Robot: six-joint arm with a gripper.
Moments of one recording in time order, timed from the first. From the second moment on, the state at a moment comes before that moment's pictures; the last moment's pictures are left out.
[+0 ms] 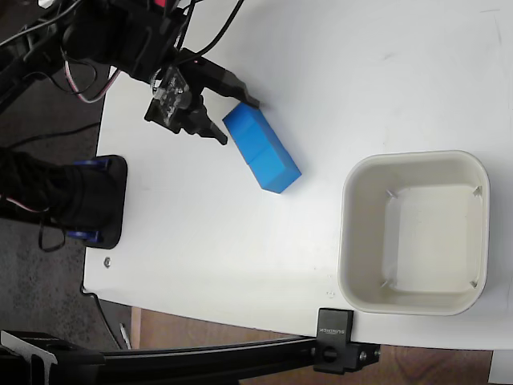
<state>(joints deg) -39.9 84.9 106.6 60.5 40.8 87.4</state>
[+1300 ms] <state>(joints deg) -44.4 82.4 97.5 78.9 45.5 94.7</state>
